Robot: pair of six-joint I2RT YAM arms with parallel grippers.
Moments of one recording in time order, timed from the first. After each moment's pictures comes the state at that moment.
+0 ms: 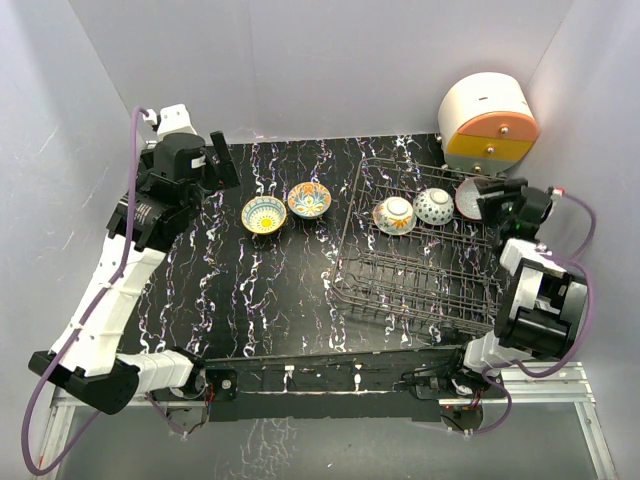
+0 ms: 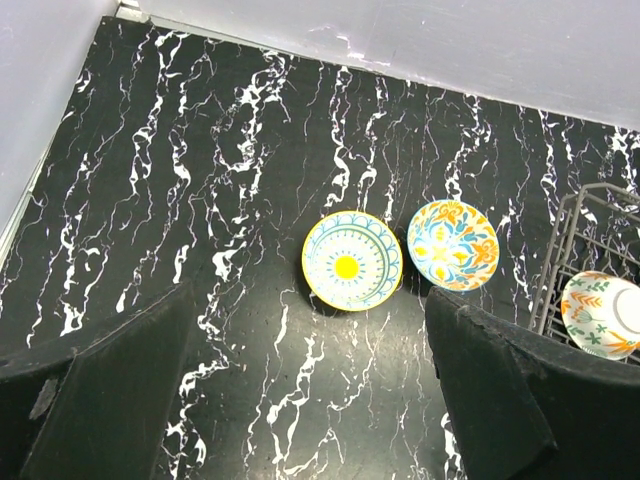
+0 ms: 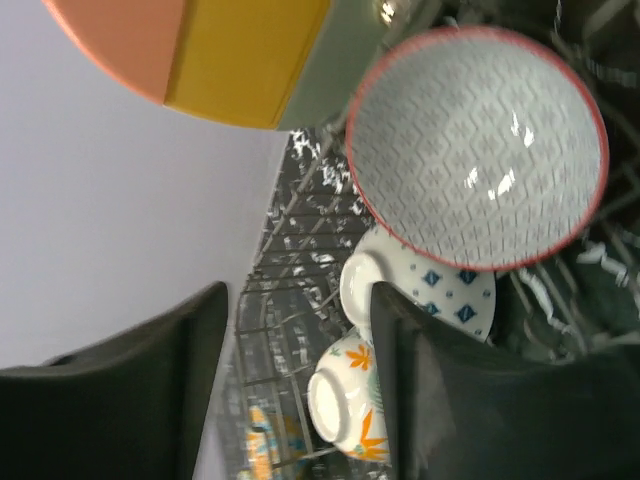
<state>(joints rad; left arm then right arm) -0.46 1.23 1.62 -0.86 -0.55 -0.39 -0.41 1.51 0.69 0.52 -0.26 1.16</state>
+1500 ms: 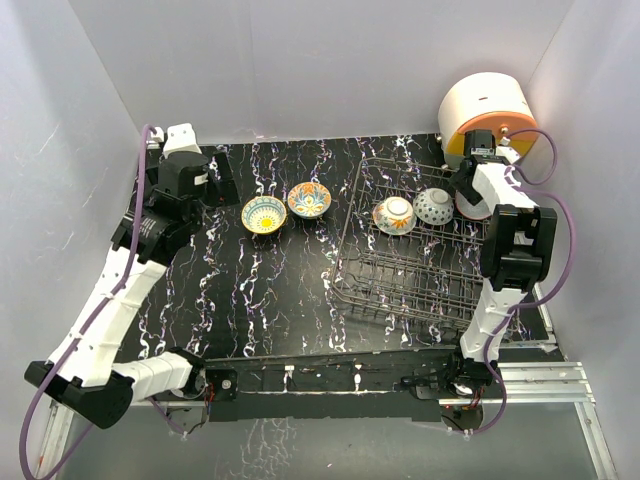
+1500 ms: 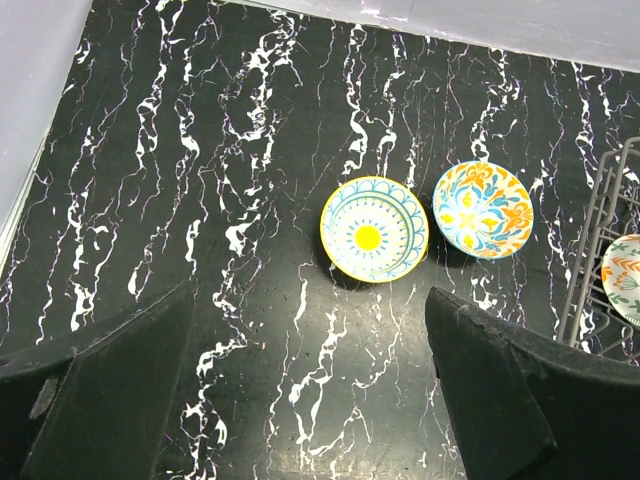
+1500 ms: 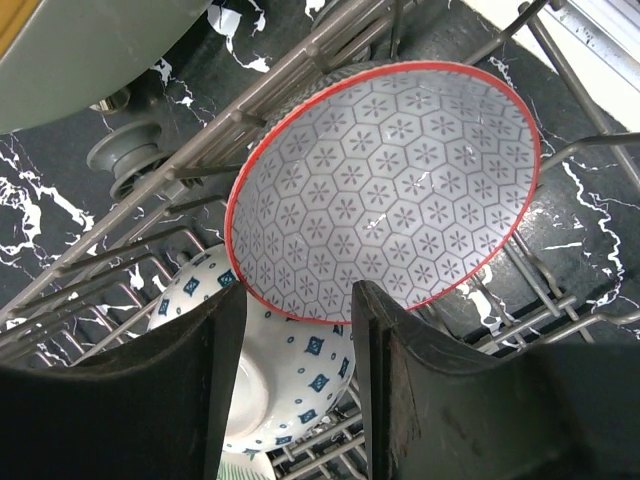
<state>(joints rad) -0.46 1.14 1.44 -0.81 -0.54 -0.37 -0.12 1.98 1.58 -0.56 0.33 0.73</state>
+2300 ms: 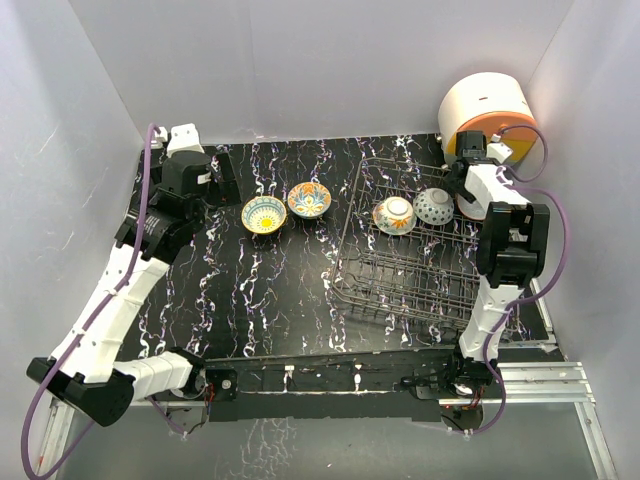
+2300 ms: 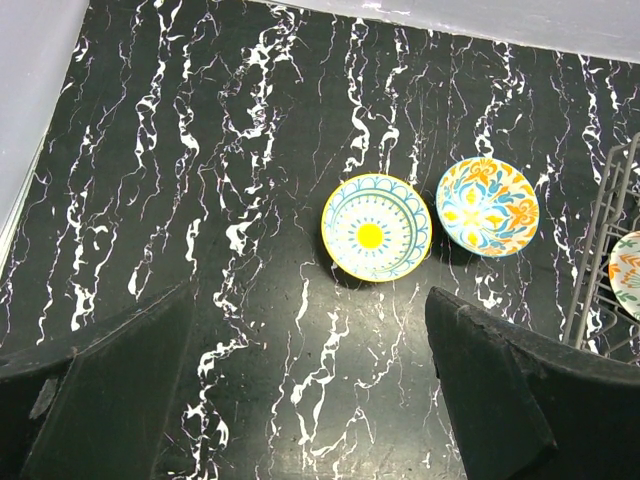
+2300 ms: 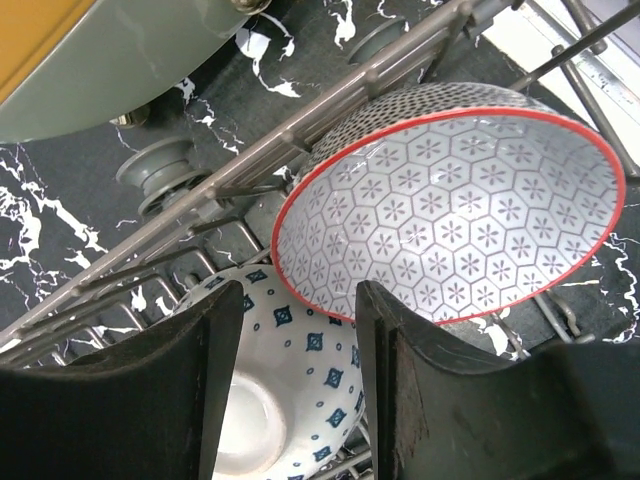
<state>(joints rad) -0.46 1.16 1.44 -0.81 -0.53 -0.36 -0.10 2.01 1.57 -0.47 0.40 0.67</state>
